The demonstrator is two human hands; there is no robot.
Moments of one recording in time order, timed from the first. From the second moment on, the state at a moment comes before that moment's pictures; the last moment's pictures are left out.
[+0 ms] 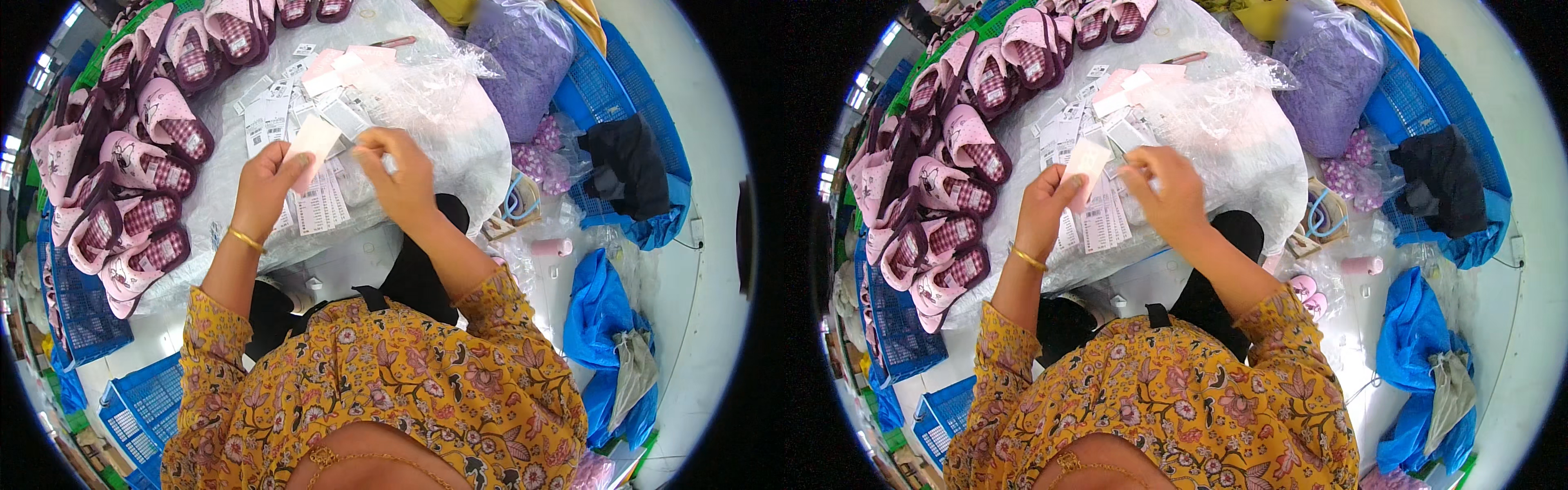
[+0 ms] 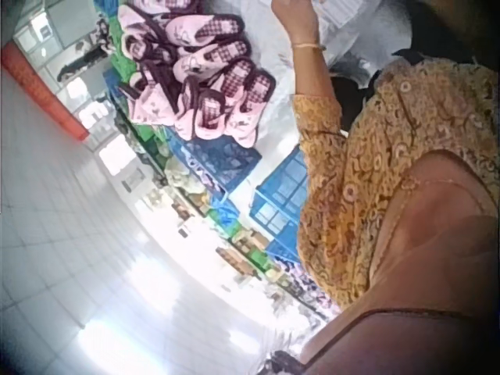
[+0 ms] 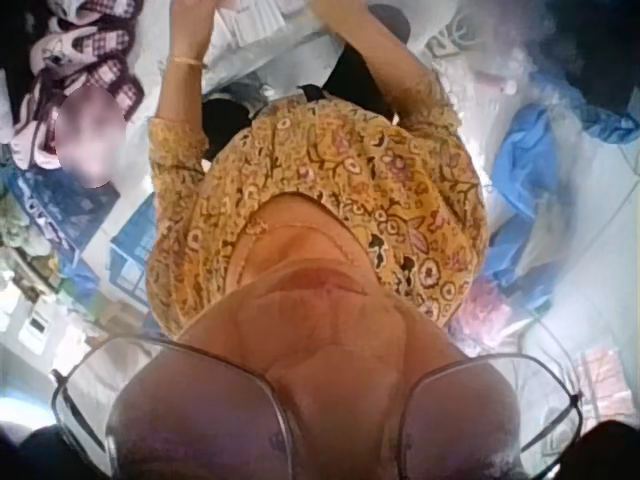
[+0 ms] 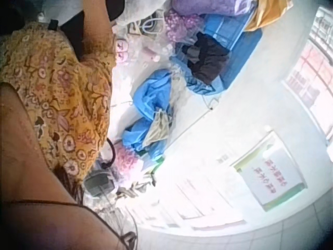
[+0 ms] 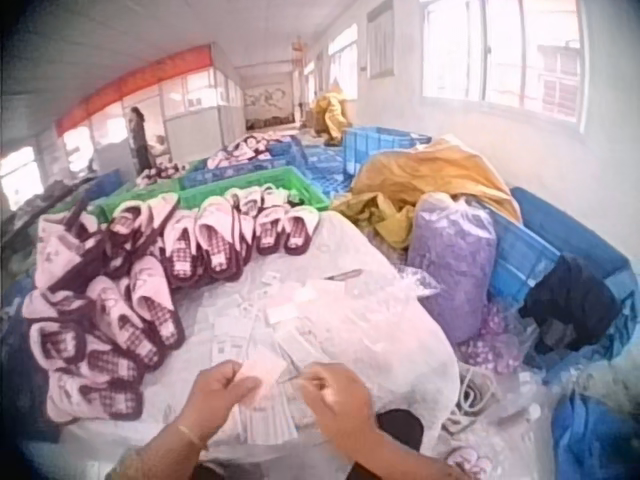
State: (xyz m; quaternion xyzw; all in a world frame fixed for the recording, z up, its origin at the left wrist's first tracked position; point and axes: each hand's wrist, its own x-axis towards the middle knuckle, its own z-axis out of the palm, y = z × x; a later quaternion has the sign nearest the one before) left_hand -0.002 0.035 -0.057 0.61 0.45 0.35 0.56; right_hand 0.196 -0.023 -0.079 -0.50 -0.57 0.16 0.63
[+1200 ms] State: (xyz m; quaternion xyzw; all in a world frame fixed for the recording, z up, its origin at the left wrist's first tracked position) left_hand 0.184 0.140 -0.126 0.67 0.39 0.27 0.57; right_hand 0.247 -0.089 -0.084 -0.50 -0.67 0.26 0.49
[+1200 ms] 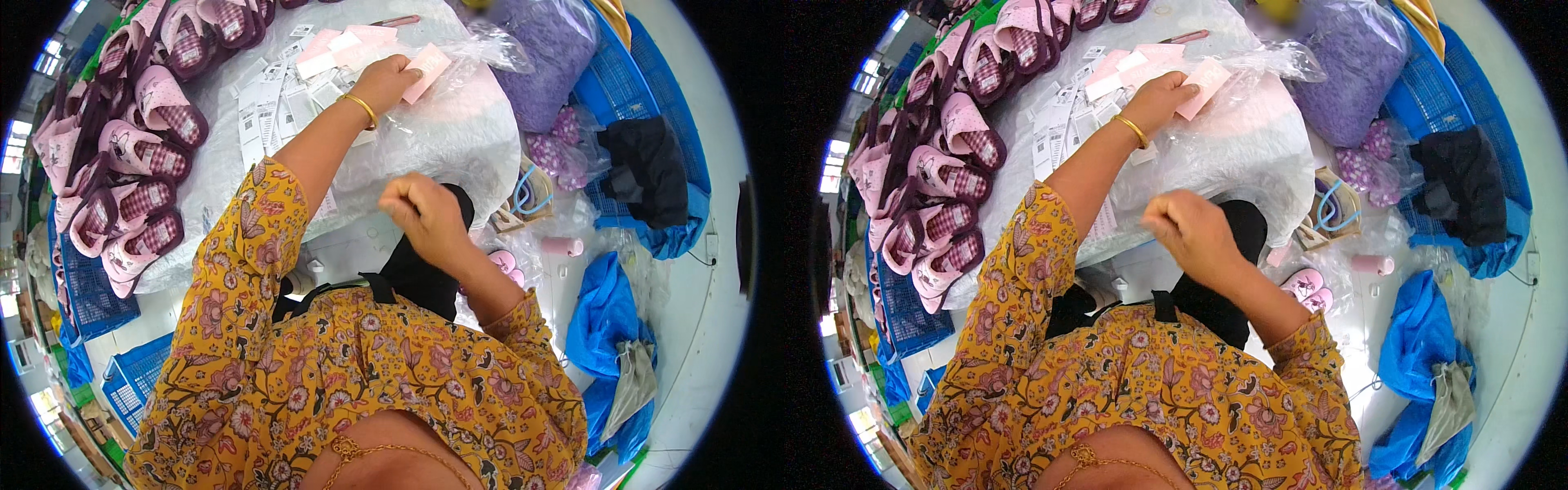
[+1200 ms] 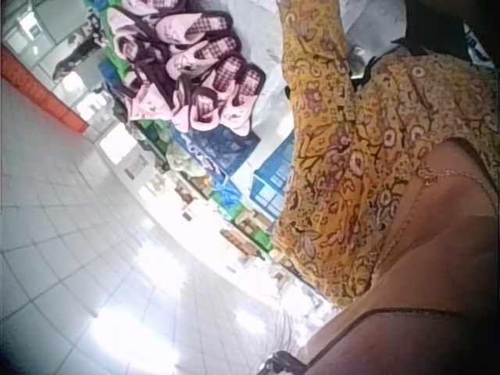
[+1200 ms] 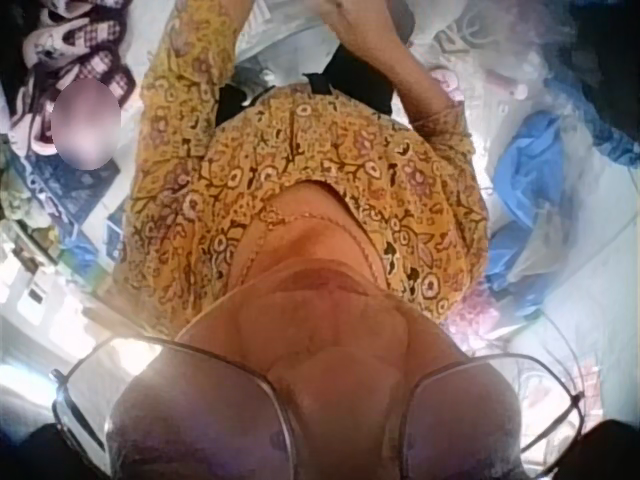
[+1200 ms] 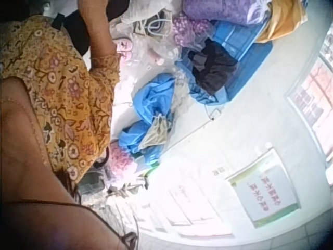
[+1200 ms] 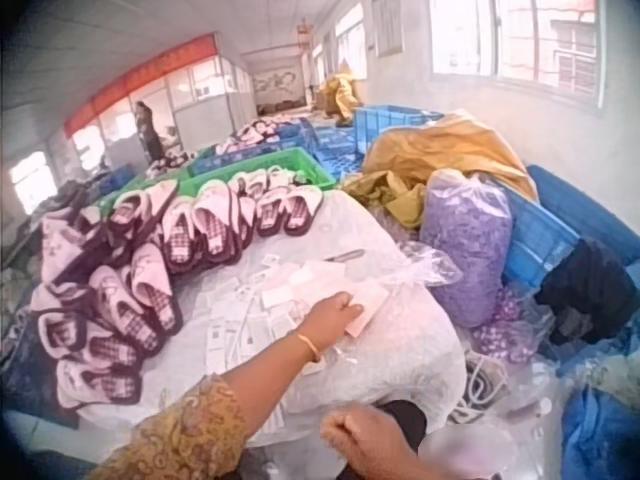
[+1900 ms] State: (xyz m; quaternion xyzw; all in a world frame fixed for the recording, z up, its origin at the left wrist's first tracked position) left_hand 0.129 0.087 -0.050 0.56 0.30 0.43 0.64; right_hand 0.250 -0.143 -0.079 -0.49 -0.47 0.36 0.64
